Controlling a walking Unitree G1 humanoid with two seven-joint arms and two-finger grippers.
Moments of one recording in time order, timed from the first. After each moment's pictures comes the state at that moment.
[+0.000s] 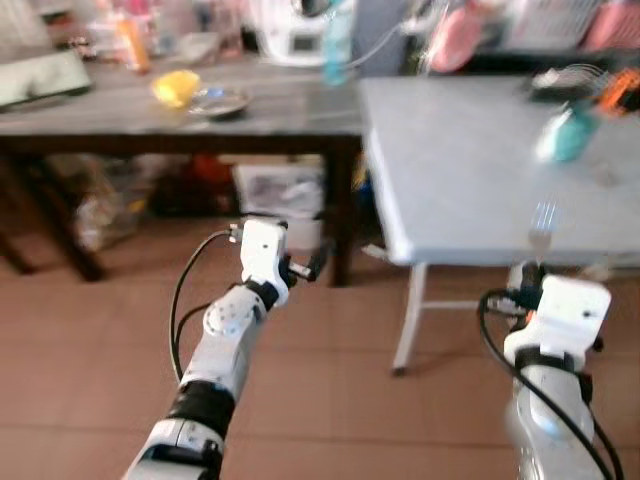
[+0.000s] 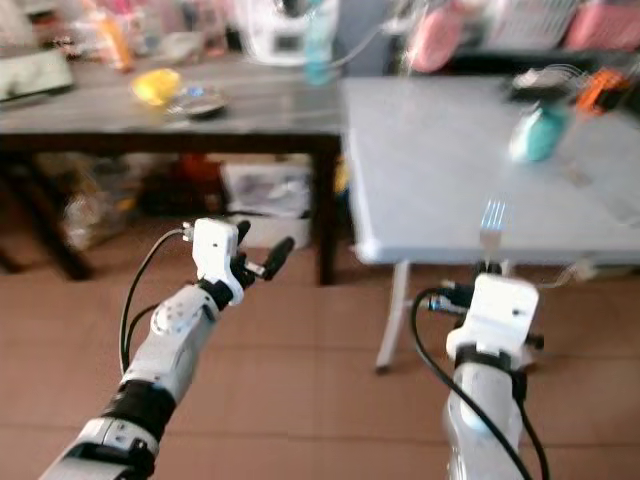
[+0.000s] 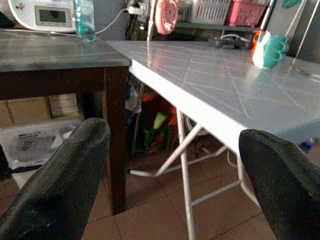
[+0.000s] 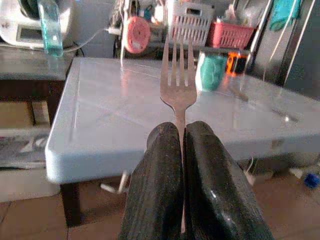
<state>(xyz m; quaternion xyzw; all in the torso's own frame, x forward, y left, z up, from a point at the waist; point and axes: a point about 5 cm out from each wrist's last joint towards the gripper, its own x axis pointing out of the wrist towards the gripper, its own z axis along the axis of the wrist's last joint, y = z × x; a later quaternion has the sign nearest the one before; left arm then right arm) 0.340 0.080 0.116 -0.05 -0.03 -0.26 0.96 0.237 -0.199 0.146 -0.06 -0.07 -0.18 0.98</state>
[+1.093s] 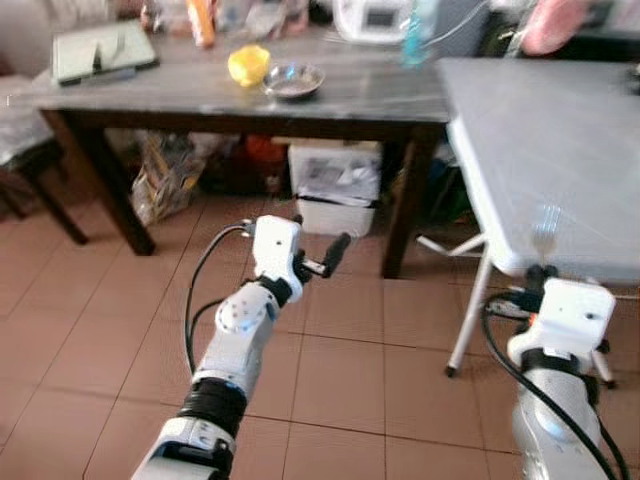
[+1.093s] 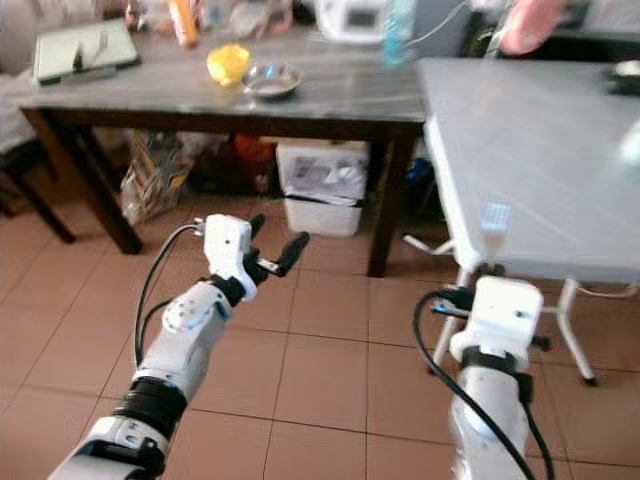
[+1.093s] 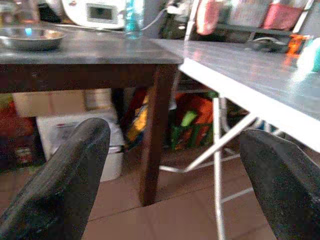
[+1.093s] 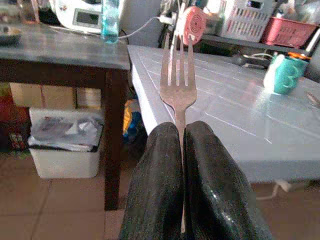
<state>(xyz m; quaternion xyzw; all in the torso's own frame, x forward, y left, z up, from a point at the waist) 0.341 0.079 0.124 -0.04 -0.05 -0.27 0.96 0.238 -0.196 0.147 -0.07 -0.07 -0.16 0.98</state>
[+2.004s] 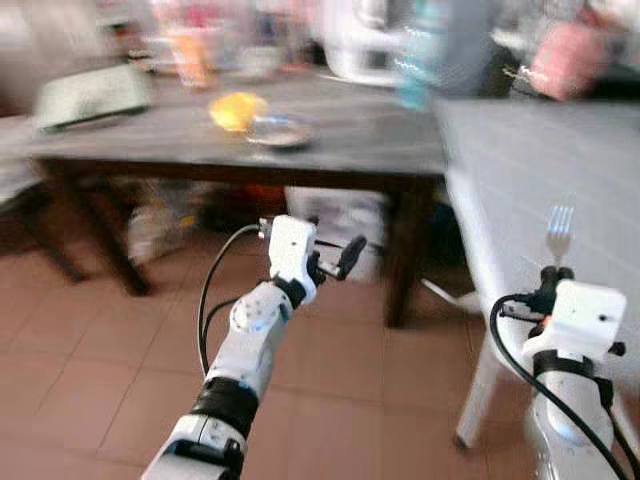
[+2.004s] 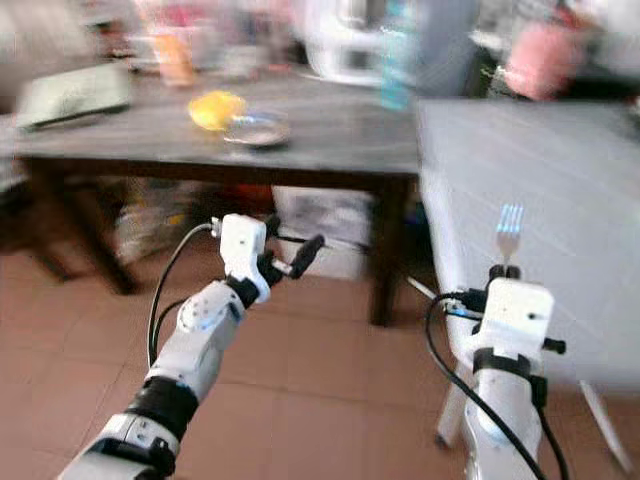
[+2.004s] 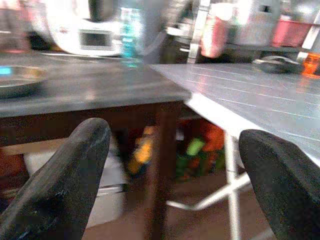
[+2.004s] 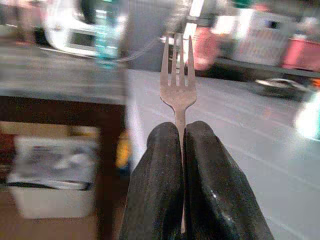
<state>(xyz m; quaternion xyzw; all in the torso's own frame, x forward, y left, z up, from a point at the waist) 0.339 0.060 0.125 -0.05 -0.05 -0.29 0.95 0.233 -0.207 0.144 -0.08 -0.06 -0.18 0.98</state>
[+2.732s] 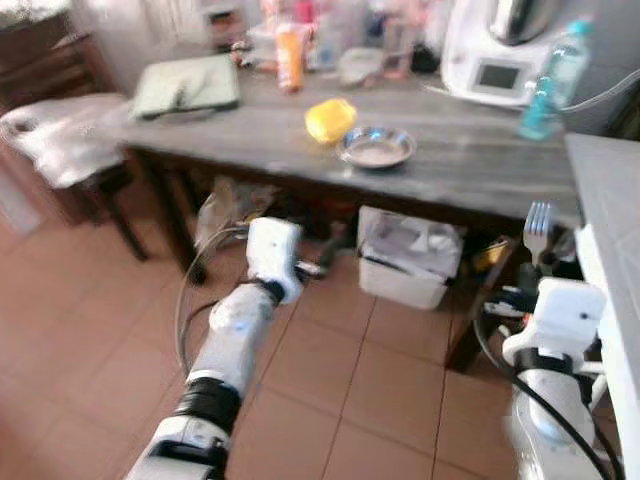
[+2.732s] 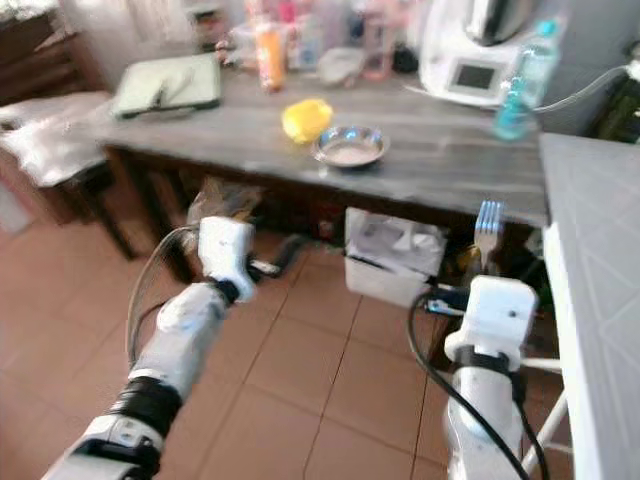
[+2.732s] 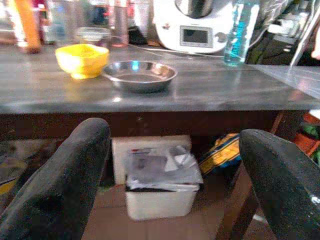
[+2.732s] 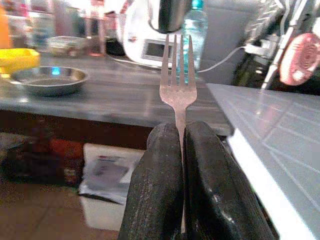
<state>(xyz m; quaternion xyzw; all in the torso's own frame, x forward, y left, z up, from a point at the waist) 0.342 0.079 0.120 -0.05 -0.04 -0.27 0.96 0.235 -0.195 0.145 -0.07 -0.07 -0.16 0.98</state>
